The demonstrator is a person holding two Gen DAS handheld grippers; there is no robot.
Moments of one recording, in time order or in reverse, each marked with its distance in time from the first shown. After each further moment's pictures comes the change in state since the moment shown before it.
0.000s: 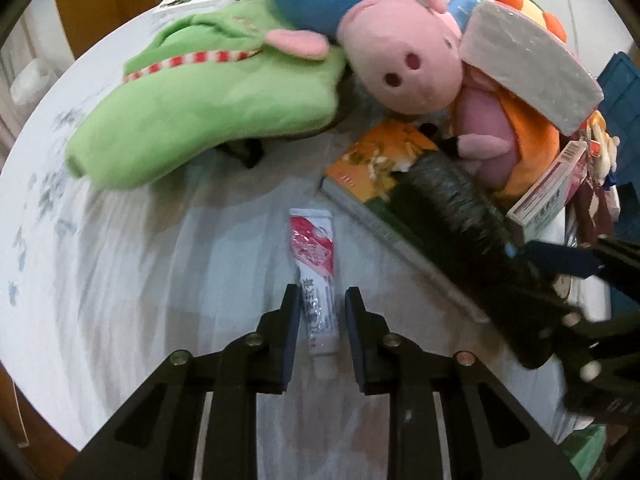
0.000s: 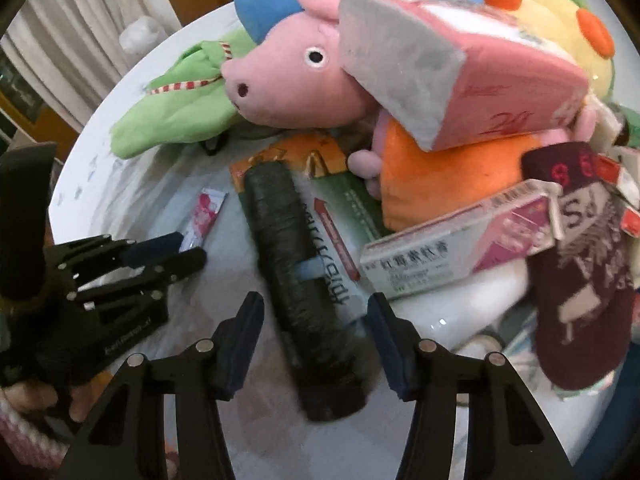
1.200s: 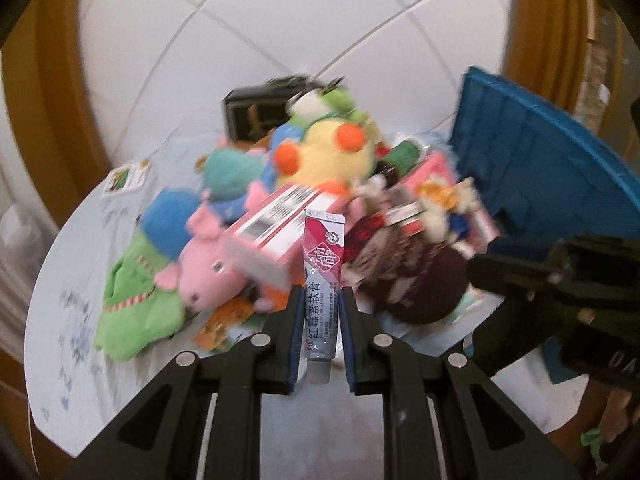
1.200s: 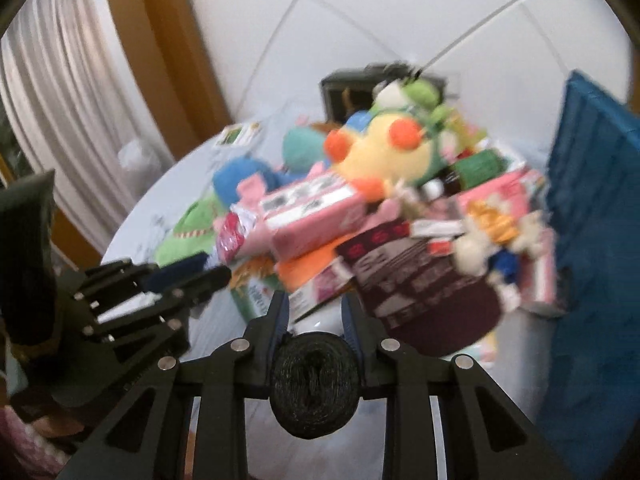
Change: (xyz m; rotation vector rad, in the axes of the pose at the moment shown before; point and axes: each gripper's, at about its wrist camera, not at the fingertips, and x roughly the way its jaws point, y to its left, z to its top) left arm -0.143 -0.125 0.031 0.305 -0.377 -0.080; right arm -0.208 -0.065 -0.064 0.167 -0.432 -0.050
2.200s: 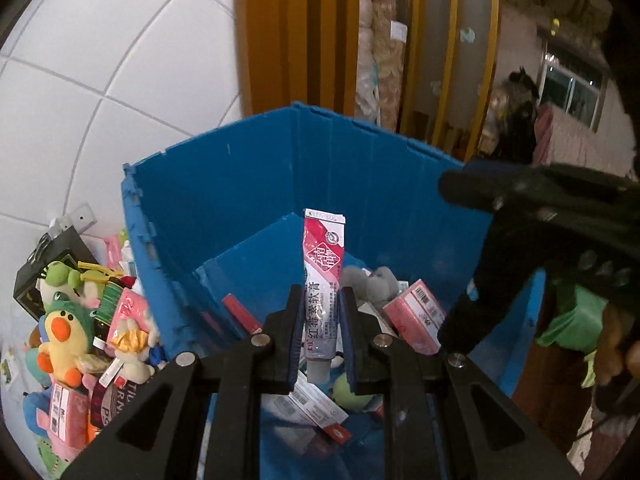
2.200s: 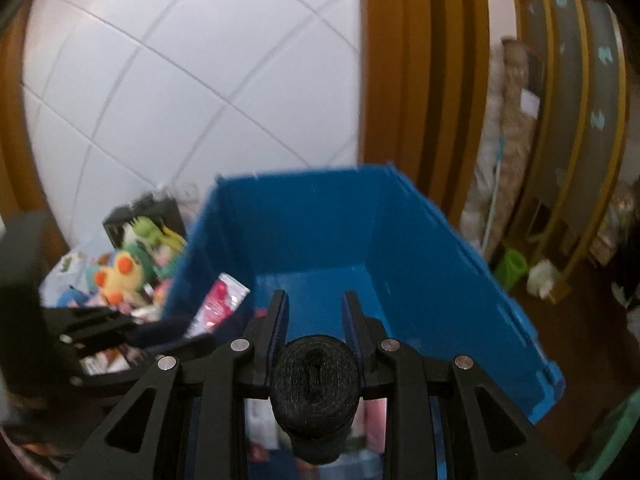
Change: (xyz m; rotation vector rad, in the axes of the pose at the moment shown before) left arm -0.054 -0.381 0.097 0.471 -0.001 -0.437; right arm -0.308 -0.250 -0.044 0.300 -0.235 -0.548
